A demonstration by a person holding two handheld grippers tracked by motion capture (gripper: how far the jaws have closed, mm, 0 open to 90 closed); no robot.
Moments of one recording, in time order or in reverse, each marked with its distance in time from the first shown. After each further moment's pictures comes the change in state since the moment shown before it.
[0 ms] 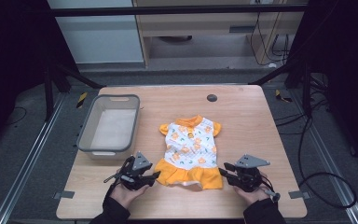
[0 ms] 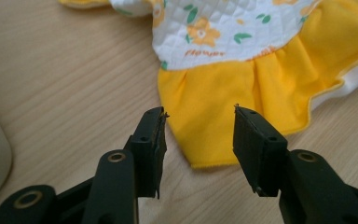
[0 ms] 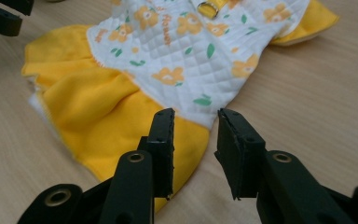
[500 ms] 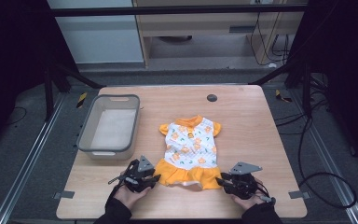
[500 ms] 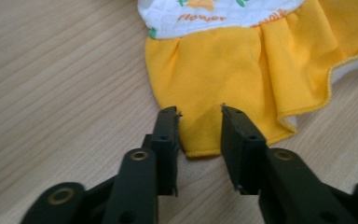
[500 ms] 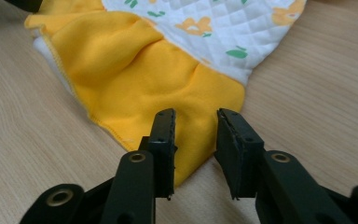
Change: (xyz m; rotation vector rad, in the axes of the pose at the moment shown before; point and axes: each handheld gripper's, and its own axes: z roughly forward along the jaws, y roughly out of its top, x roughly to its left) left arm -0.004 -0.006 0.017 0.077 -0.014 0.015; right arm 0.013 -0.015 0.012 0.106 0.032 -0.007
